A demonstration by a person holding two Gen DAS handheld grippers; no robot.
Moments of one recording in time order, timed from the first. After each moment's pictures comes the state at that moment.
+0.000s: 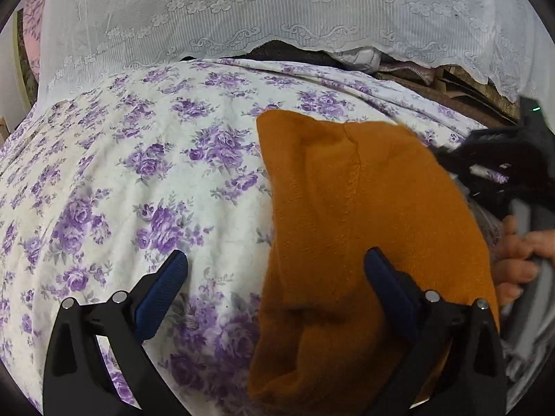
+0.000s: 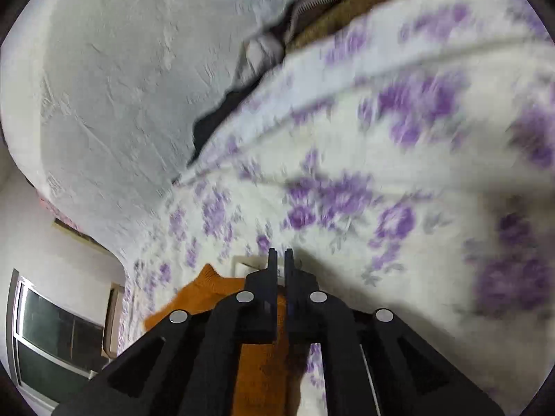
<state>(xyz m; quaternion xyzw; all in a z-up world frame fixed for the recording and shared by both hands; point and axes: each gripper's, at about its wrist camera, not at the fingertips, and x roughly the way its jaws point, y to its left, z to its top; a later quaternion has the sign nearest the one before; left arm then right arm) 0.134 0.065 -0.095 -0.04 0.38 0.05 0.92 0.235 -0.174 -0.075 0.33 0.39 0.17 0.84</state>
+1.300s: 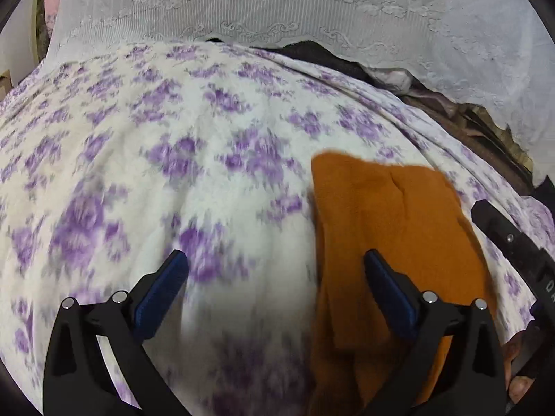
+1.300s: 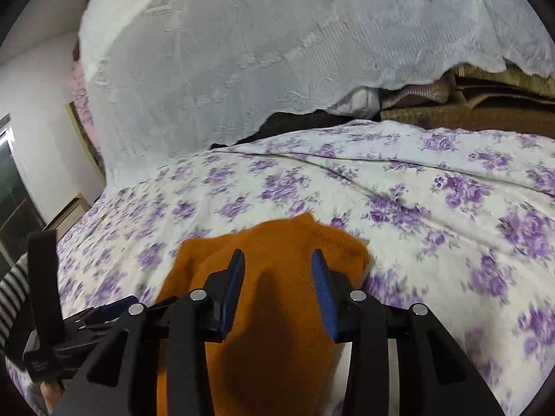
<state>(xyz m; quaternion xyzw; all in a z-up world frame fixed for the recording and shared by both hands) 0.150 0.109 -0.095 -0.13 0.40 0.05 0.91 0.149 -0.091 -0.035 0.07 0.30 0.21 0.93</state>
